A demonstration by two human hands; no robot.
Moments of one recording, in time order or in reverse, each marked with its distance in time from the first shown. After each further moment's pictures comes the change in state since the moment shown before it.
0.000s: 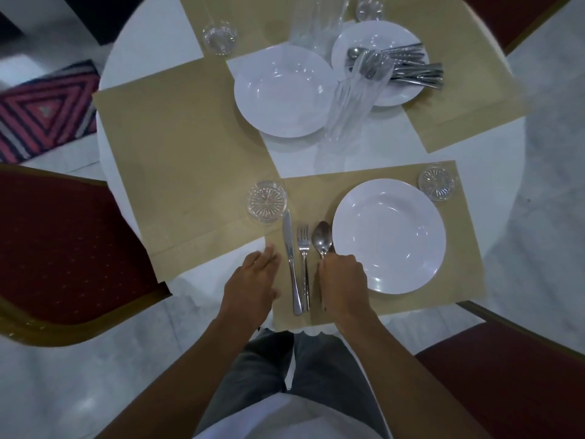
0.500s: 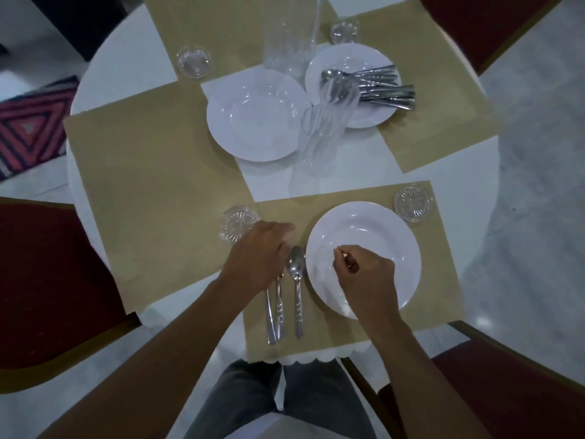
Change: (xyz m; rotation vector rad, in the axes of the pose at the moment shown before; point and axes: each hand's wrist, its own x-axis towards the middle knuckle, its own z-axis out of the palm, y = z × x) left_hand 0.090 0.062 -0.074 -0.211 0.202 0.112; right_hand 0.027 0.072 -0.050 0.527 0.482 -0.106
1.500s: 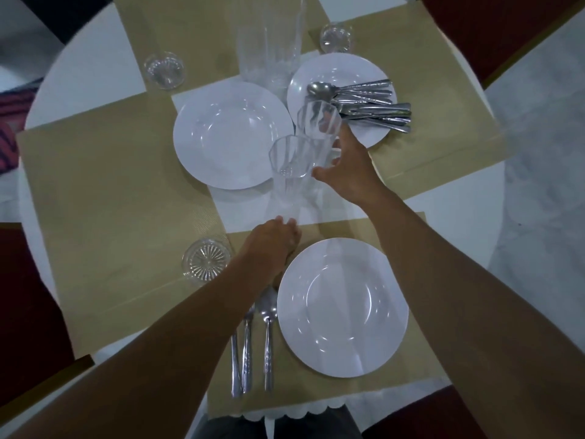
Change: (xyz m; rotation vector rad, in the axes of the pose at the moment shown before) left_hand 0.129 0.036 0.033 0.742 -0.363 0.110; right_hand 0.271 0.020 0.025 0.367 -0.338 -0.074
